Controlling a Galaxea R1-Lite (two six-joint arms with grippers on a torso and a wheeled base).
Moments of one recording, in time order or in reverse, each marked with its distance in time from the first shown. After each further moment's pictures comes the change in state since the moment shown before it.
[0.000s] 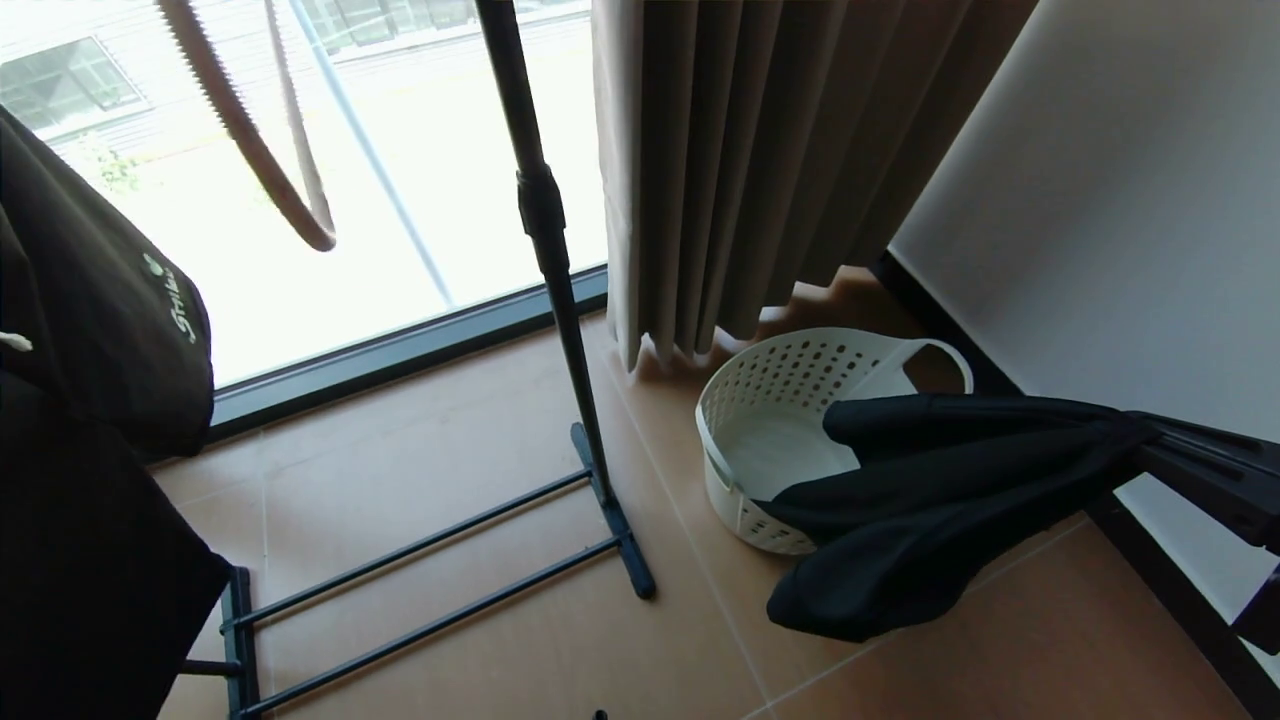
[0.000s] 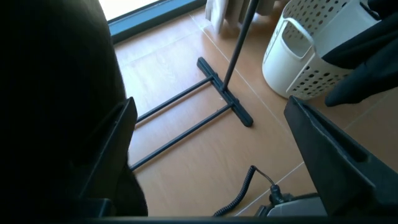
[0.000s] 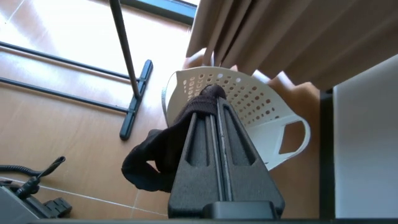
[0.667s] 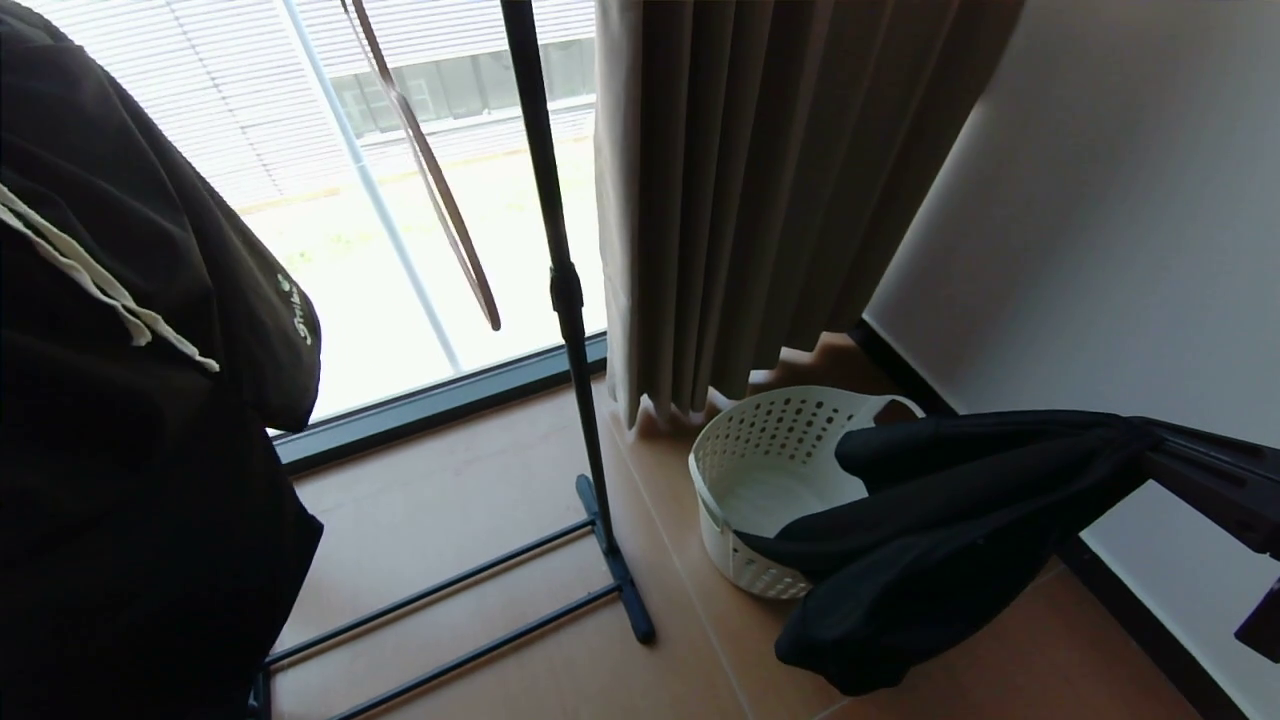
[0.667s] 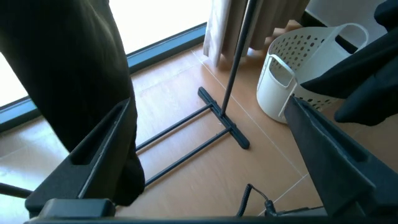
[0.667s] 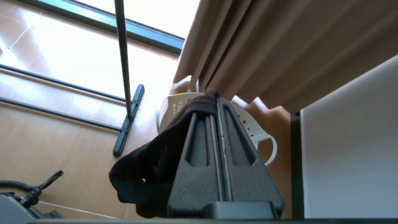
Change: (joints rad) left arm 0.000 0.000 0.000 0.000 0.000 0.000; right arm 0.000 -0.005 0.009 -0.001 0.000 0.000
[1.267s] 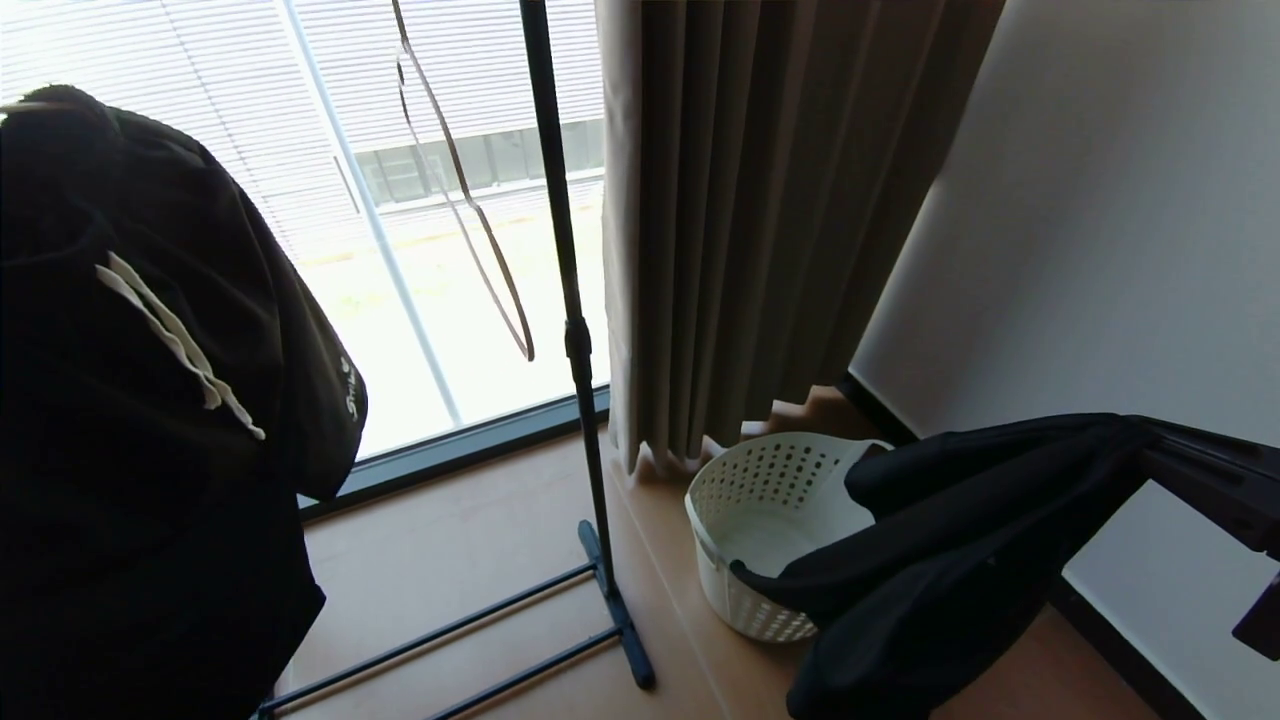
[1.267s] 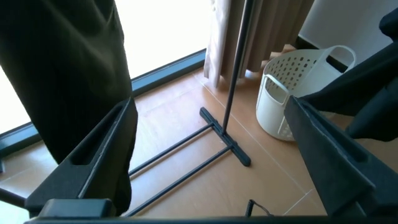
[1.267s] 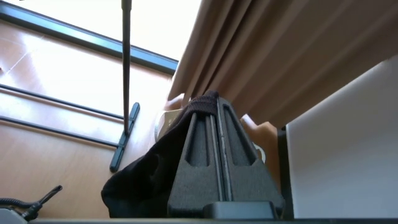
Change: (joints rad) left arm 0.000 0.000 0.000 0.000 0.000 -0.001; right arm 0.000 0.007 -0.005 0.001 0.000 0.033
